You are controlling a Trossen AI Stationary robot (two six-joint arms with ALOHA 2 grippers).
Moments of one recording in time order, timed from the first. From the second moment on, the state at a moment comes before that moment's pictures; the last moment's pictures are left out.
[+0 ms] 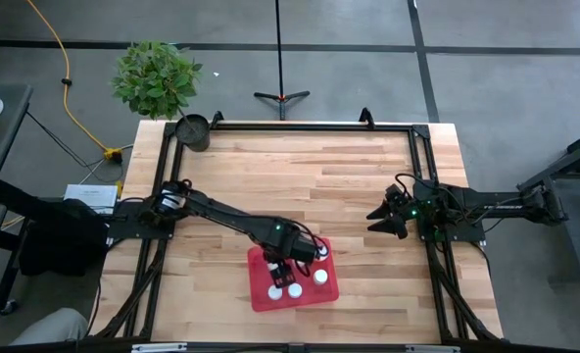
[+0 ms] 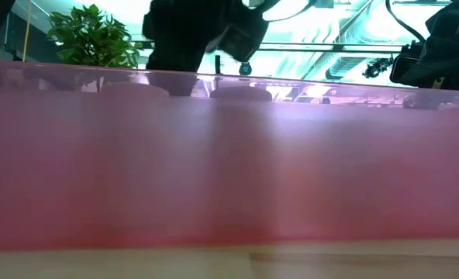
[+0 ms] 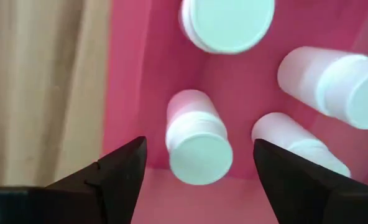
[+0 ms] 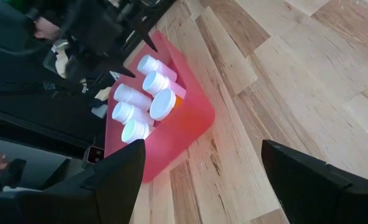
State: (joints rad) left arm -0.29 2.12 1.84 -1.23 0.08 -0.63; right arm -0.08 0.35 0.11 -0.16 -0.30 0.76
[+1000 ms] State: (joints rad) left arm -0.24 1.88 2.32 -1.57 -0.46 -0.58; right arm -0.08 0.35 0.11 -0.16 -0.31 0.76
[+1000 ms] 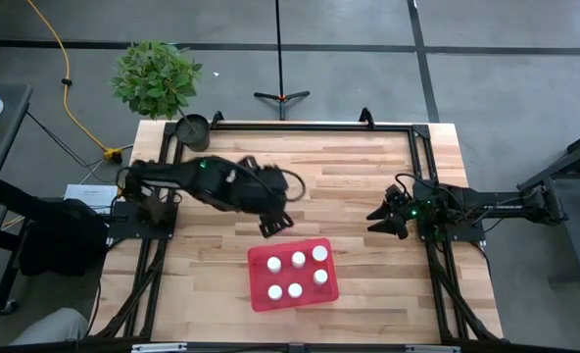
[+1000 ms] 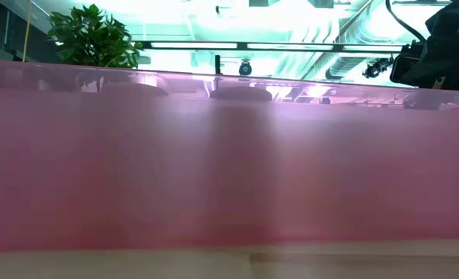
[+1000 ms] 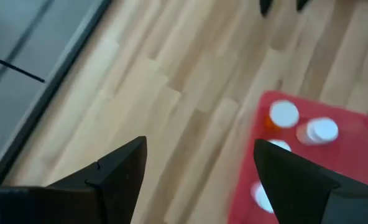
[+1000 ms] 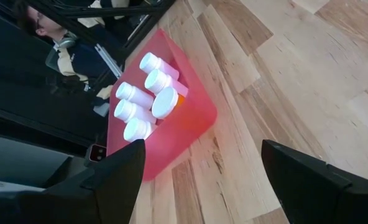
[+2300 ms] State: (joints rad) left arm -0.02 0.87 0.95 -0.49 -0.21 -0.48; right arm -0.08 0.35 0.11 -0.11 -0.29 0.81
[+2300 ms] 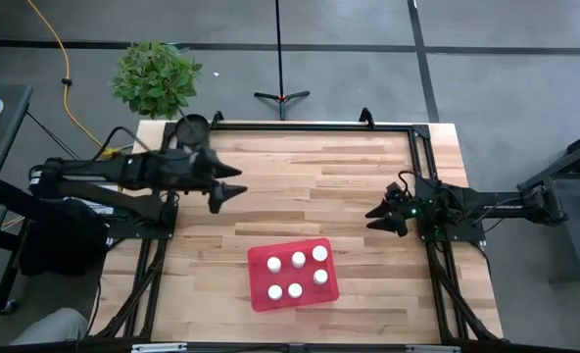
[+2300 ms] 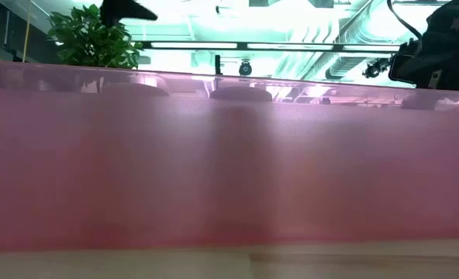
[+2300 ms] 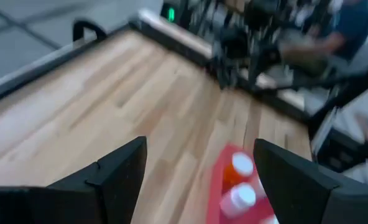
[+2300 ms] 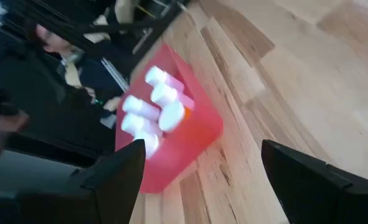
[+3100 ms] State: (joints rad) left arm -0.02 0.37 0.43 -0.16 -0.25 -0.47; right arm -0.08 0.28 0.11 0.16 -0.25 0.60
